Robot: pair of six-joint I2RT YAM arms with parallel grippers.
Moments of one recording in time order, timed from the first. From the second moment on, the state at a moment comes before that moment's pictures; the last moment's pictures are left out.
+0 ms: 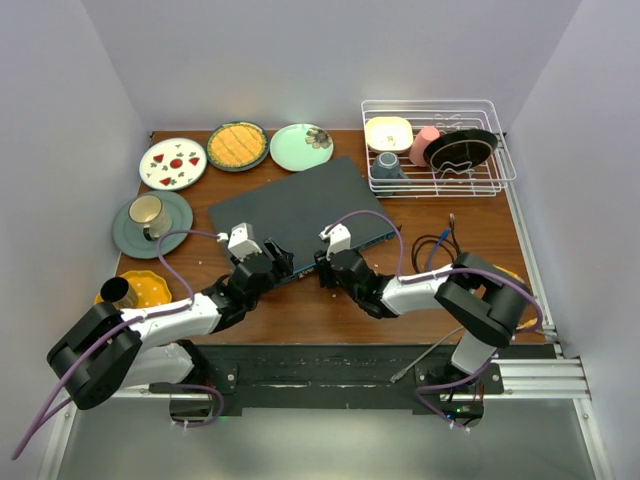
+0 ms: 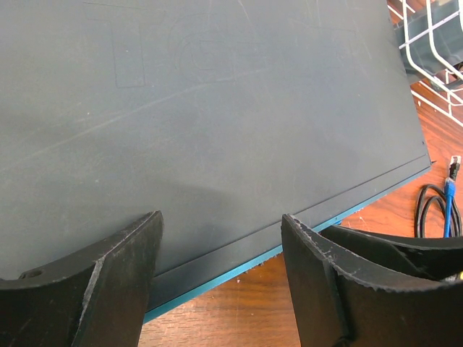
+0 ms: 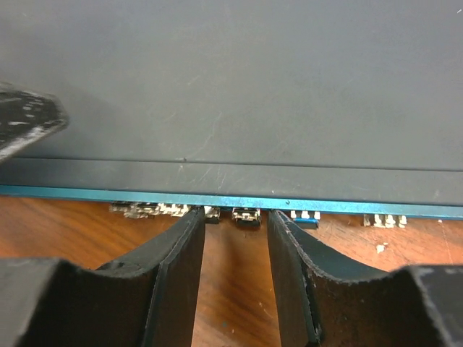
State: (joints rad) left arm -0.77 1.20 0.36 0.30 -0.51 -0.94; right arm 0.95 1.68 0.64 0.56 0.36 0.31
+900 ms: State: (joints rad) left arm -0.77 1.20 0.35 0.31 -0.50 -0.94; right arm 0.95 1.71 0.67 0.52 0.39 0.26
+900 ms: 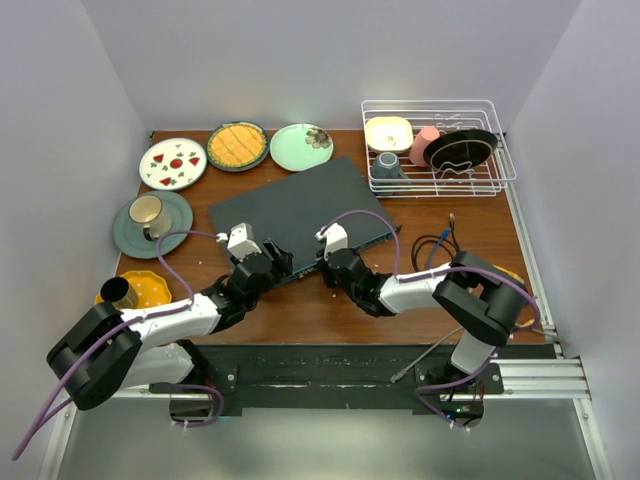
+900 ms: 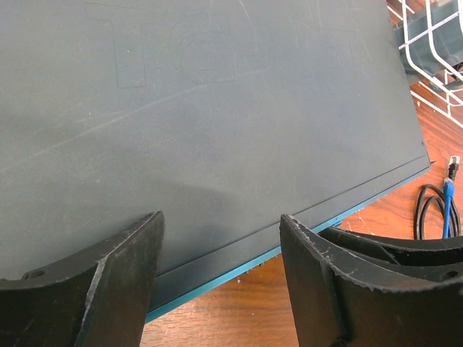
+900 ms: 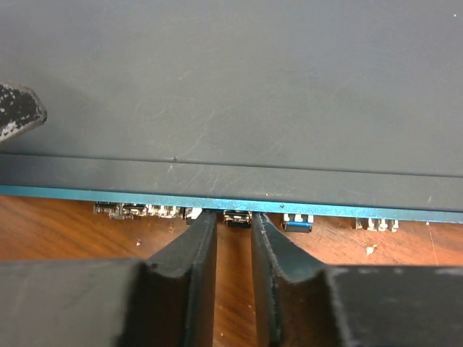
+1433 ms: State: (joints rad) left arm -0.77 1.17 0.35 0.29 -0.48 -0.94; right arm 0.93 1.70 0.63 0.60 0.34 0.22
